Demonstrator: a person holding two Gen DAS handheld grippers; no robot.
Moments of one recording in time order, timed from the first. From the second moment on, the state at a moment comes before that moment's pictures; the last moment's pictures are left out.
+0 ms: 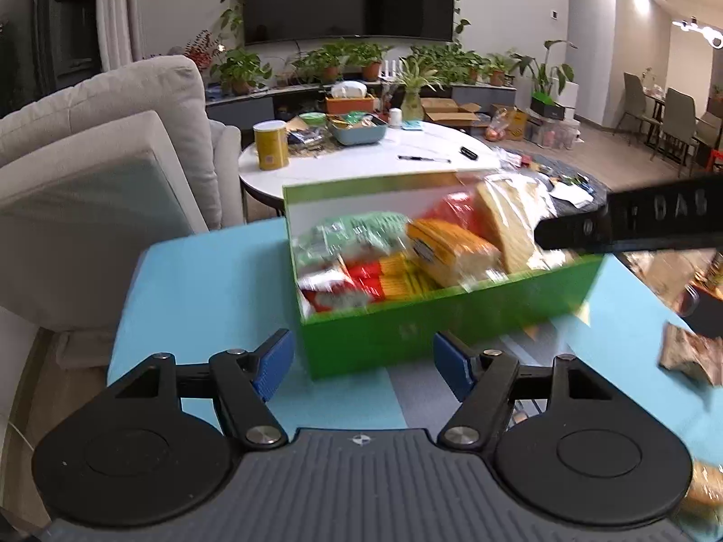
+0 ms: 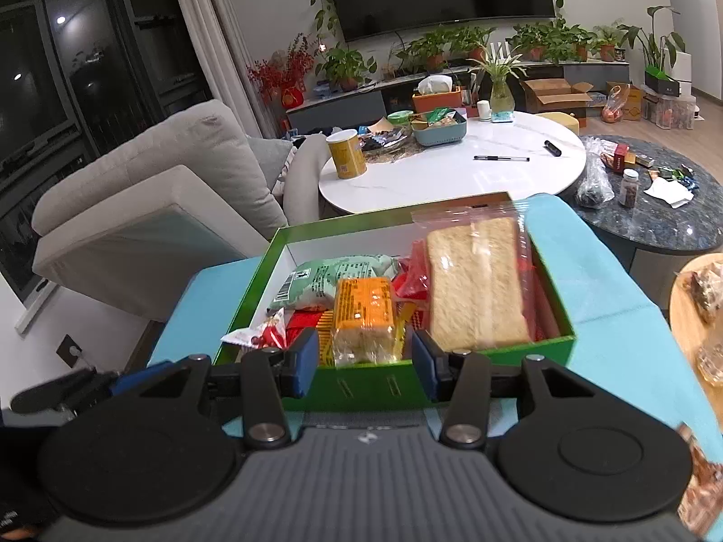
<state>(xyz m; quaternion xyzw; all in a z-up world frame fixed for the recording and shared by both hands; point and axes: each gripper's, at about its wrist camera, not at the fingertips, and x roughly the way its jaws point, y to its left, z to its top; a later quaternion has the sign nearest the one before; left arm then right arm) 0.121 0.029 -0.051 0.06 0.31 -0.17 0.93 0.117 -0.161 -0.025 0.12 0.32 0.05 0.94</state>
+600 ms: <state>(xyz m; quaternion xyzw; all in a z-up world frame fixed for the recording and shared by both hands) 0.026 0.015 -0.093 0.11 0.35 -0.24 0.90 0.054 -0.198 -0.039 0.13 0.33 0.04 0.93</state>
